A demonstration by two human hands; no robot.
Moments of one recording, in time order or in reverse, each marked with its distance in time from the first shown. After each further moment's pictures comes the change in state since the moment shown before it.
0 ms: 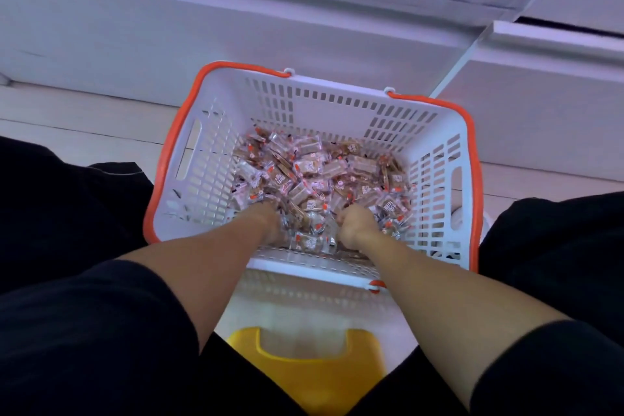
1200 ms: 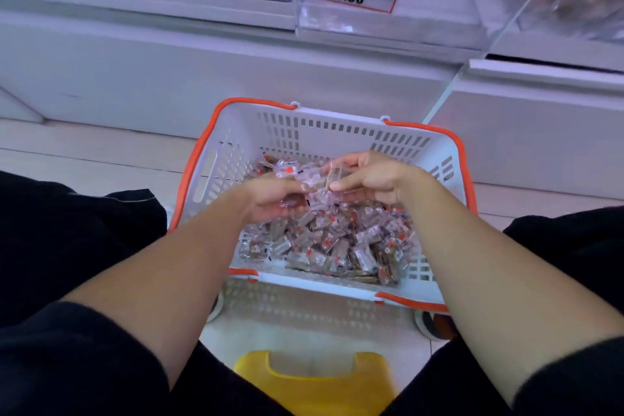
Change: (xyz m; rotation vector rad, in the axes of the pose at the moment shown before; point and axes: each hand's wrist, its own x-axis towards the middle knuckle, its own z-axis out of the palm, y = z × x) left_hand -0.050 -0.008 -0.087 -1.589 -0.164 0.284; right_hand -0.038 -0.044 -0.133 0.942 -0.407 -0.273
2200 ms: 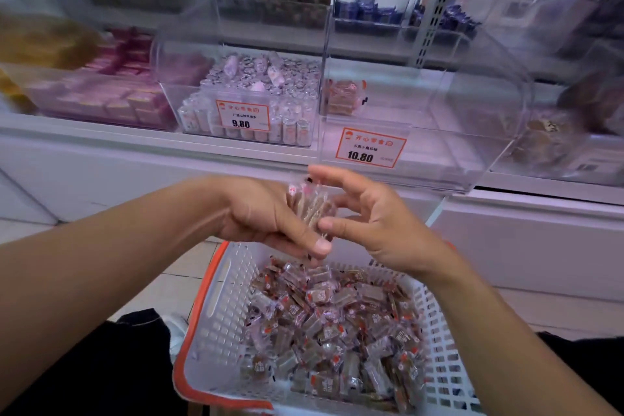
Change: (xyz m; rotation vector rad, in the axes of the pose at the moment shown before) left_hand -0.163 0.177 0.029 0.602 -0.374 0.175; right_hand -0.089 -0.114 0.073 -0.446 0.043 -0.839
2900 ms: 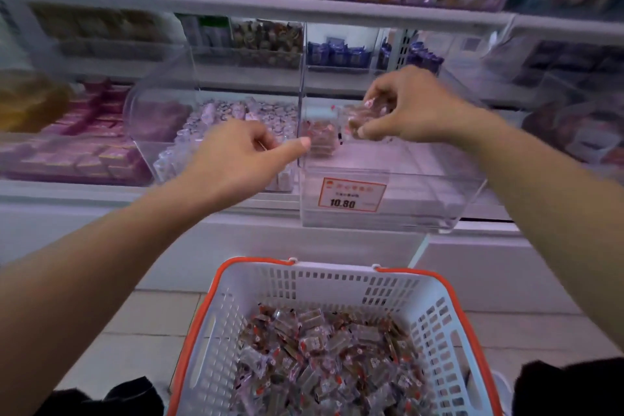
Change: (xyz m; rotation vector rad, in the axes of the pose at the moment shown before) left_hand 0.000 0.071 -0.041 0.685 1.115 0.384; right_hand 0.095 -0.100 -0.136 -0.904 0.295 0.087
